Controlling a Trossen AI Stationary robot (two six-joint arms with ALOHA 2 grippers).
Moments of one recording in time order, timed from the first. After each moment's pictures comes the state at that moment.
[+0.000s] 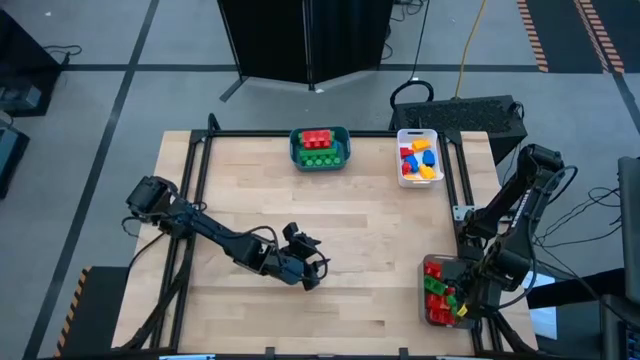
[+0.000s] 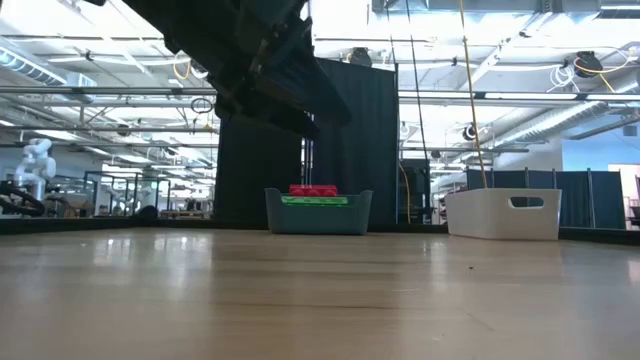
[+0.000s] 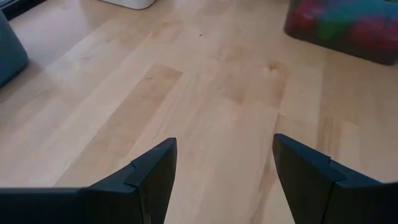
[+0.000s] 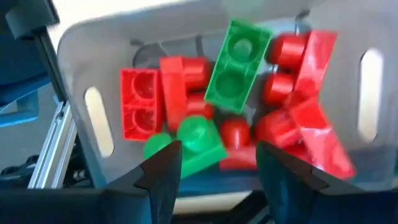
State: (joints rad) left arm -0.41 1.76 1.04 0.01 -0.61 -0.54; right arm 1.09 1.18 0.88 -1.06 0.00 1.38
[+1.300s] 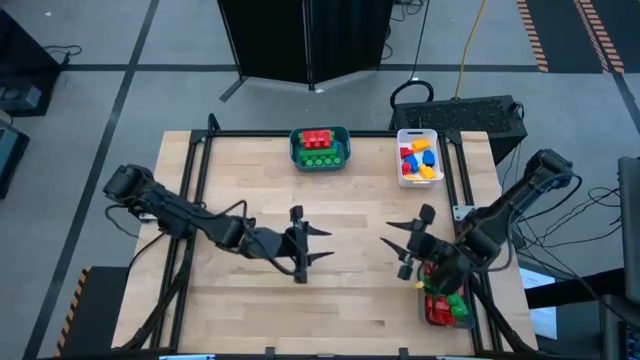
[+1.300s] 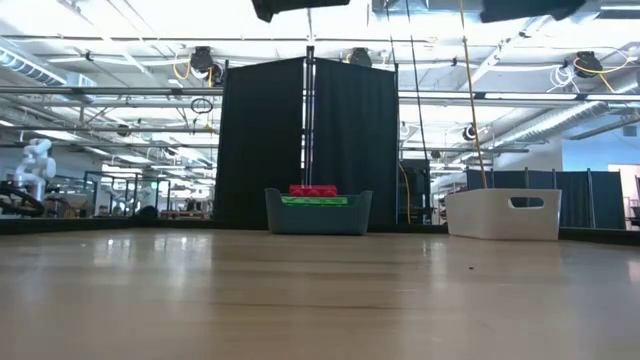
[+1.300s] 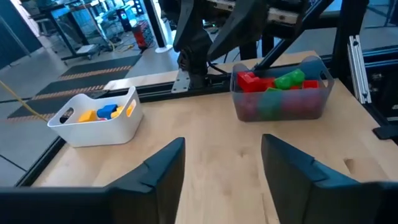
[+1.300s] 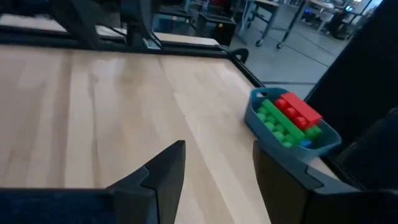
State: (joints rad) left arm -0.37 1.55 1.03 0.22 -0.46 0.07; right arm 0.74 1.18 0.88 -0.51 1.09 0.54
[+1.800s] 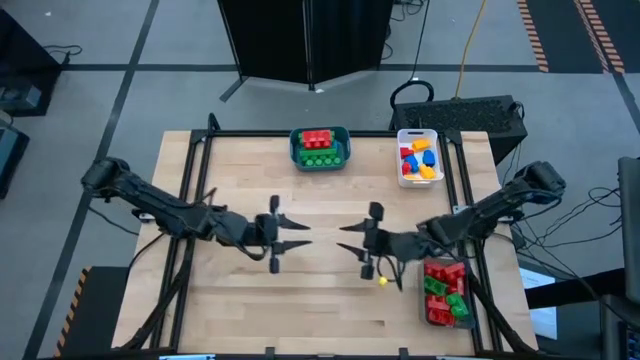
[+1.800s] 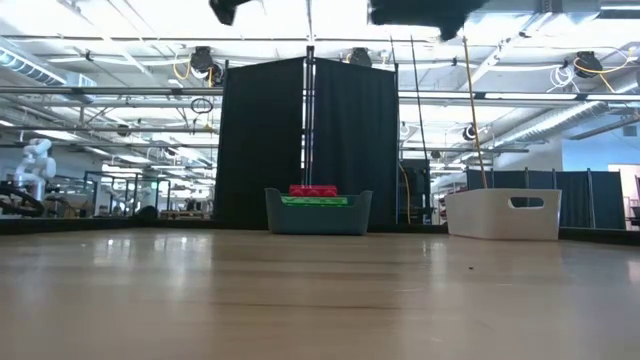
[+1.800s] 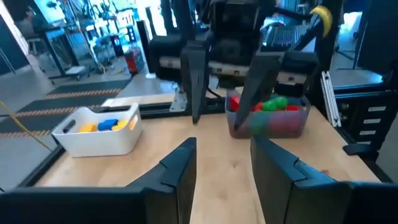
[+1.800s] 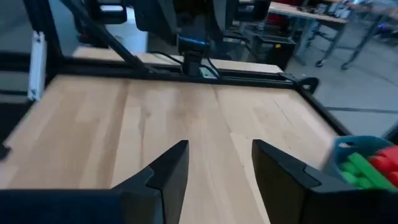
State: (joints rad) left arm -0.36 1.29 0.78 0.36 -0.38 0.06; right arm 0.43 1.39 0.88 0.17 0.62 0.08
